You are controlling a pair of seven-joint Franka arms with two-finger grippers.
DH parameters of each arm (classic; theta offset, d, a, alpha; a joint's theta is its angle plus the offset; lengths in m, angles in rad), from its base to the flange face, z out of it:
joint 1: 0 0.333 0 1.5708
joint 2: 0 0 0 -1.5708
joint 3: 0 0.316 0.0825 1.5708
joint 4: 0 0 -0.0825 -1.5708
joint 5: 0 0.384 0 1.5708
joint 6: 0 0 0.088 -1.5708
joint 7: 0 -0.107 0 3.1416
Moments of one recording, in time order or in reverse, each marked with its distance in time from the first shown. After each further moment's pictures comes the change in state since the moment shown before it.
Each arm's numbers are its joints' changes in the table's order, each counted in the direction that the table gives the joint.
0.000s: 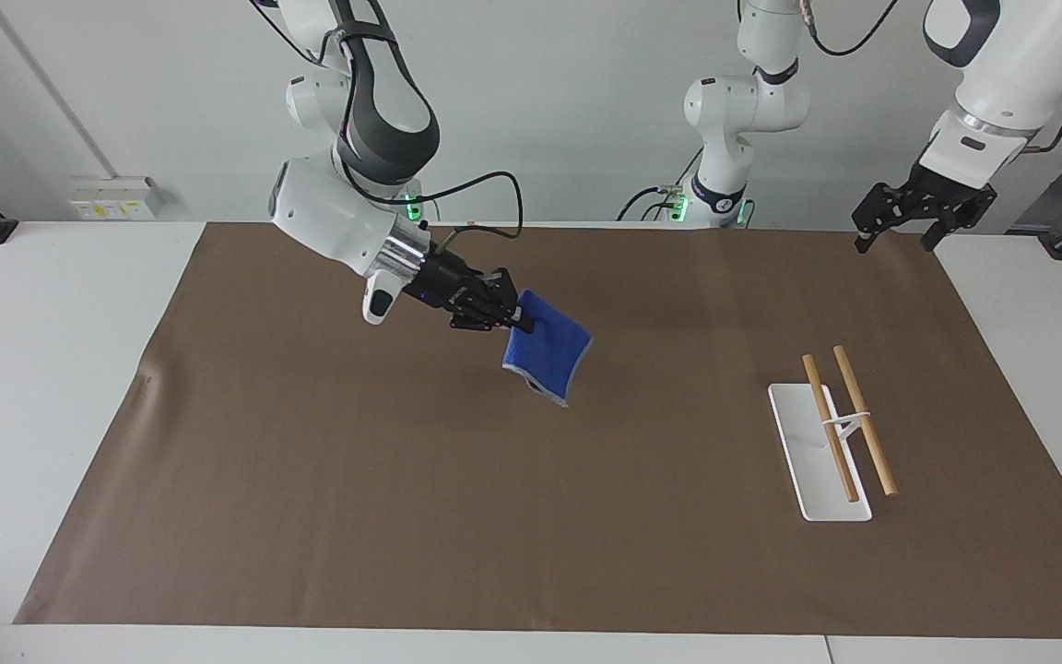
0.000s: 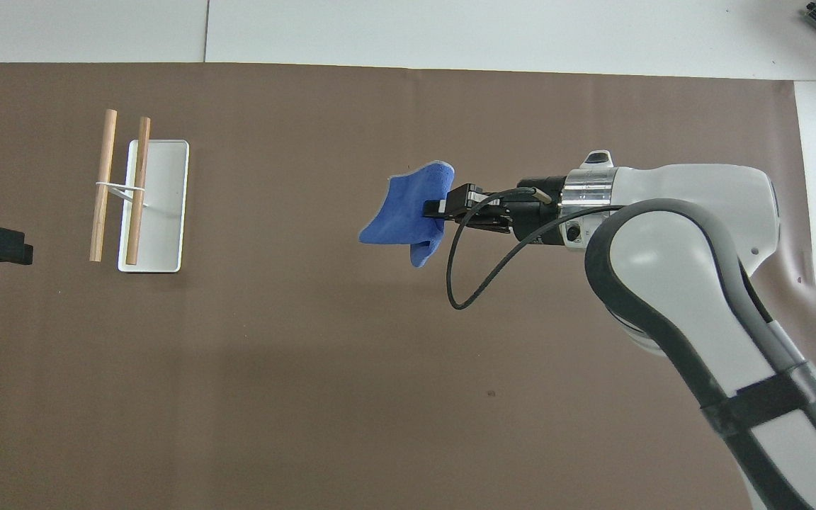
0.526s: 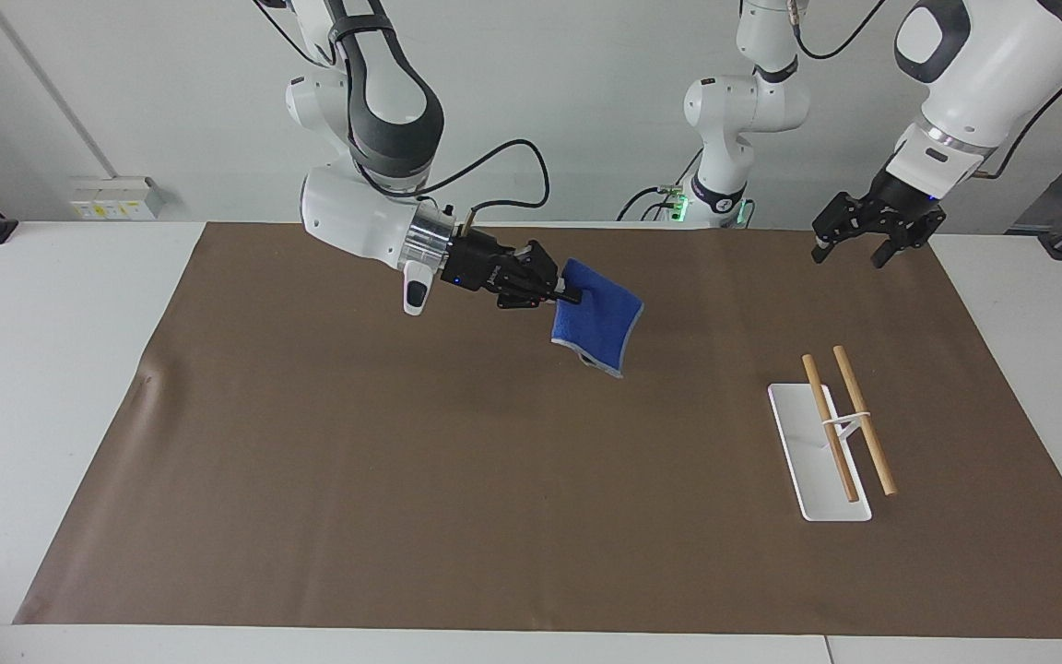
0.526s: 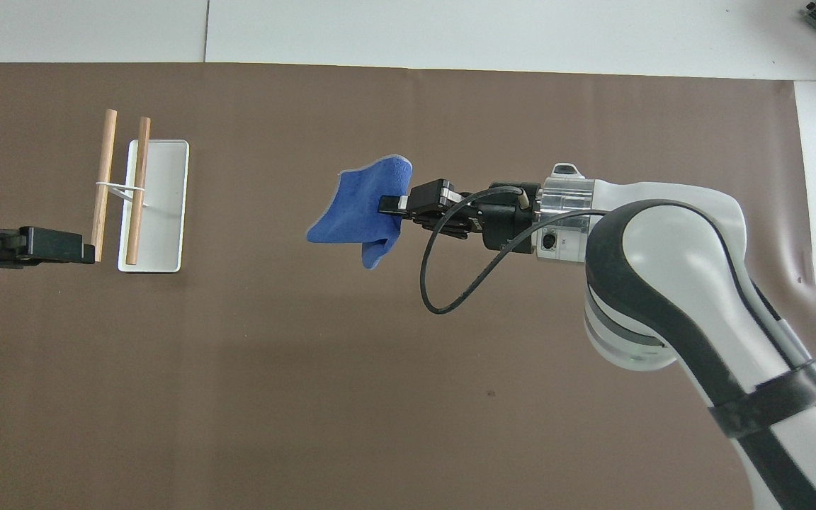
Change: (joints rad) left arm -0.003 0.058 -0.028 -0.165 -0.202 0.160 0.032; right arm 0.014 0.003 0.043 -0.003 0.280 0.002 0.079
